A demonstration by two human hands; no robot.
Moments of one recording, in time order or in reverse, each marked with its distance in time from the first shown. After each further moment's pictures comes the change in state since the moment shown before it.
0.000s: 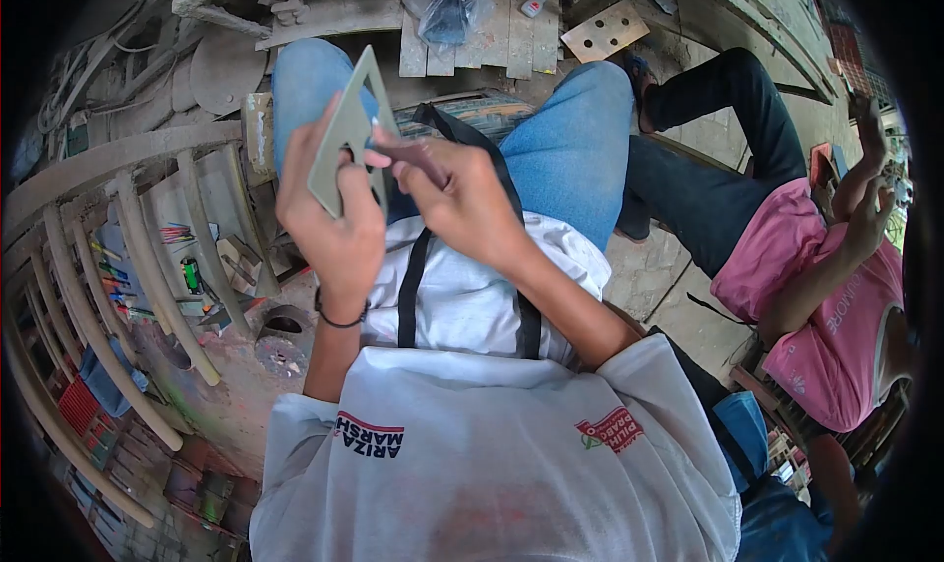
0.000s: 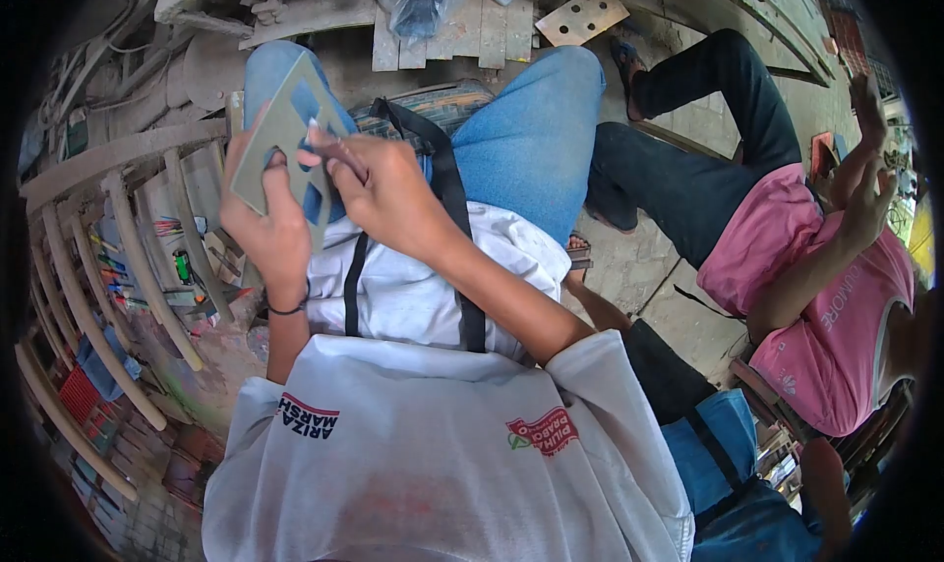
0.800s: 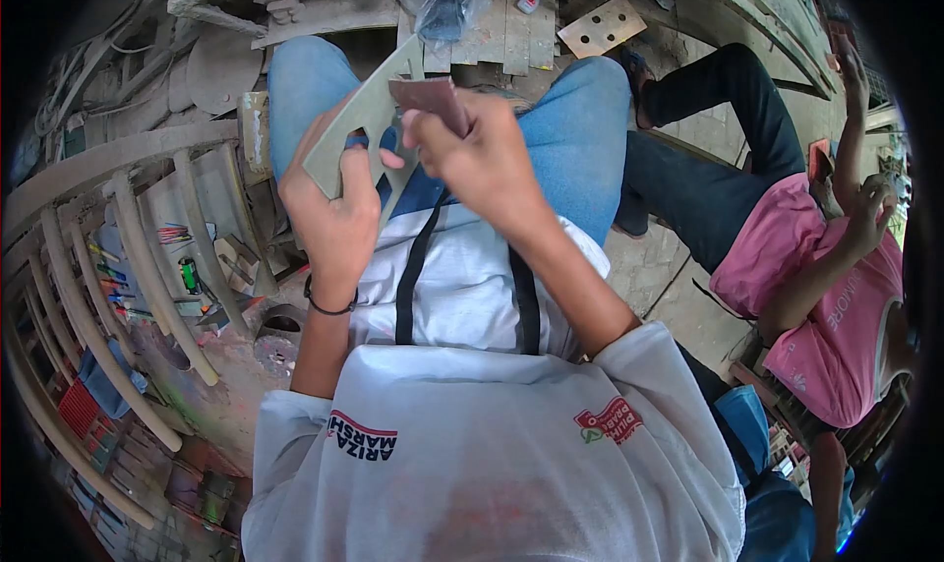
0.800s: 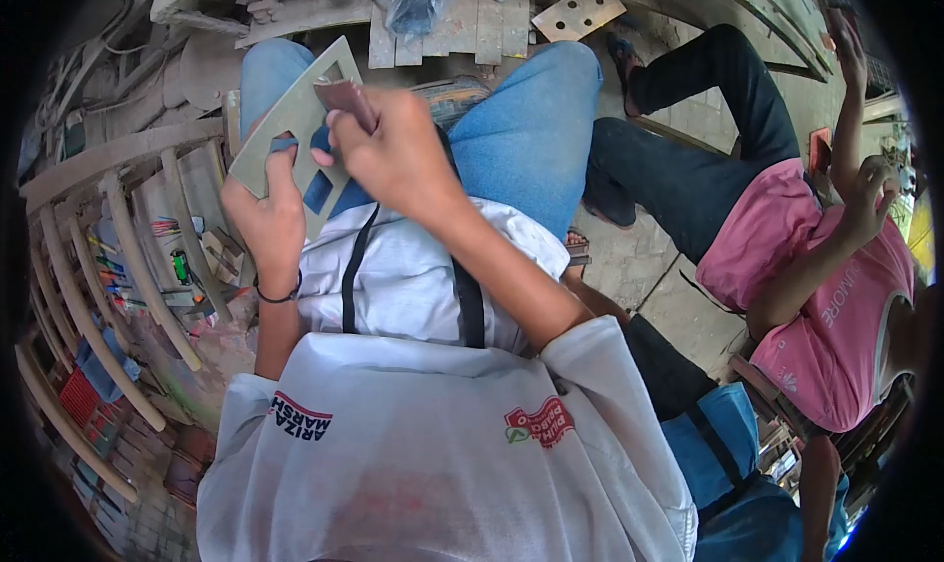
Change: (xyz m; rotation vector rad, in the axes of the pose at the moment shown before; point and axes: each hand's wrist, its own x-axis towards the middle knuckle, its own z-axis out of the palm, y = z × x) left_hand 0.002 0.006 0.003 -0.101 -0.104 -0.161; right_hand 0.024 -0.026 -0.018 0.029 -0.027 0.241
